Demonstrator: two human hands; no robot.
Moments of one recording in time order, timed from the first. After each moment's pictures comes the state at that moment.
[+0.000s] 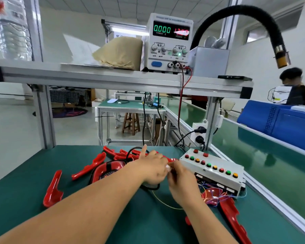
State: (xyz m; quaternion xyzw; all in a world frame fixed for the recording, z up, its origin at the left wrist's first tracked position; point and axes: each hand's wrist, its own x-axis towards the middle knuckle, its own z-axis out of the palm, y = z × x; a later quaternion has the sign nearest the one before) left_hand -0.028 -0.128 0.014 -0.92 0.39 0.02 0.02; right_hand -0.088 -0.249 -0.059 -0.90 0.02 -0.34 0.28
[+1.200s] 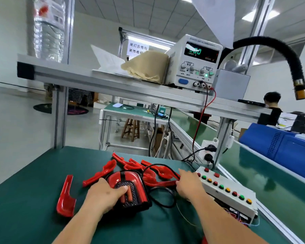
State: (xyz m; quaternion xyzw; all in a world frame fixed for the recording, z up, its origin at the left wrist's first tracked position) left_hand -0.014 0.012 -0.042 -0.86 -0.04 0.06 -0.51; right_hand -0.010 -0.262 -0.034 -0.98 0.18 -0.04 0.01
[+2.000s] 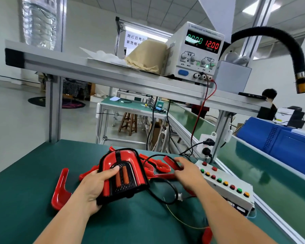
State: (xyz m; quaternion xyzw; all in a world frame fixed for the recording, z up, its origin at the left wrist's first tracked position) left_hand 0.000 0.017 -0.051 -0.50 0.01 0.17 -0.85; right_hand -0.022 -0.262 -0.022 -0.94 0.14 -0.13 0.28
